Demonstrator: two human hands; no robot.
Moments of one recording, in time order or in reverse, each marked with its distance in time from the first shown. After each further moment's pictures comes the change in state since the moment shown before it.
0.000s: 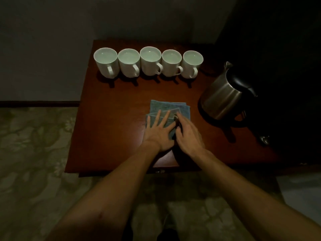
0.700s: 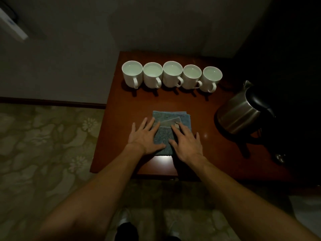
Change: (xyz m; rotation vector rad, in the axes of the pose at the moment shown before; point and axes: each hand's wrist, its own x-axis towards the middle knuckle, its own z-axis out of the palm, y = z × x) left_hand -0.051 -0.096 -0.028 -0.089 -0.057 -0.183; right_hand 0.015 -0.048 0.028 -0.352 -0.257 -0.037
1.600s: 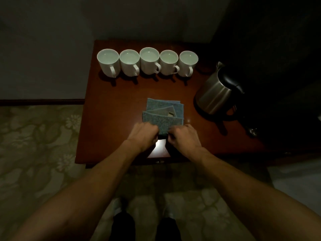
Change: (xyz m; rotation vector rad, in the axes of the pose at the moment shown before) left_hand -0.032 0.063 -0.001 0.136 0.164 0.298; right_hand -0.054 0.041 -0.011 -0.184 0.122 -0.140
